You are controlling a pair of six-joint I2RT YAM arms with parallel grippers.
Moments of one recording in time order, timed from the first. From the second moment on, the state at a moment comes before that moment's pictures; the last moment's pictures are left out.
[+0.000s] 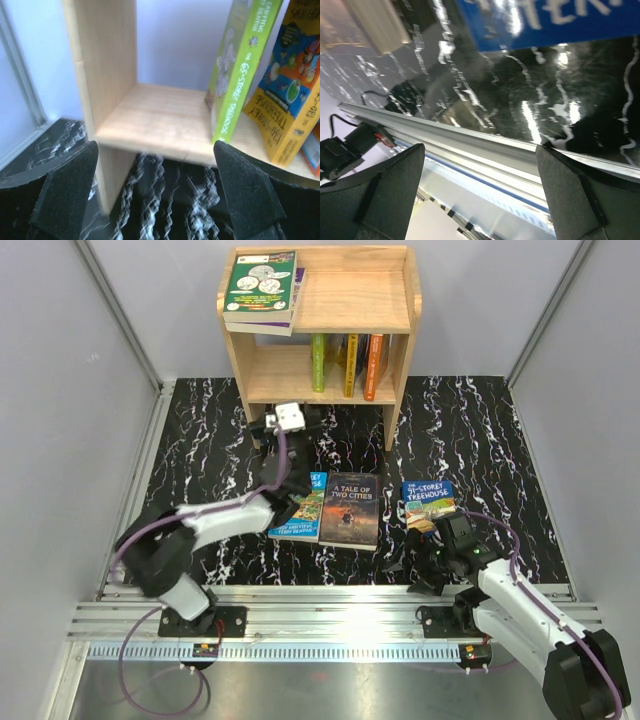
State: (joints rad) left arm -0.81 1.65 0.92 1.24 -0.94 0.34; right arm 0.36 0.78 0.28 -0.61 -0.45 0.91
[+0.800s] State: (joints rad) left arm -0.73 1.60 0.87 -0.02 -0.05 -0.64; right arm 0.36 1.67 0.89 -0.30 -0.40 0.90
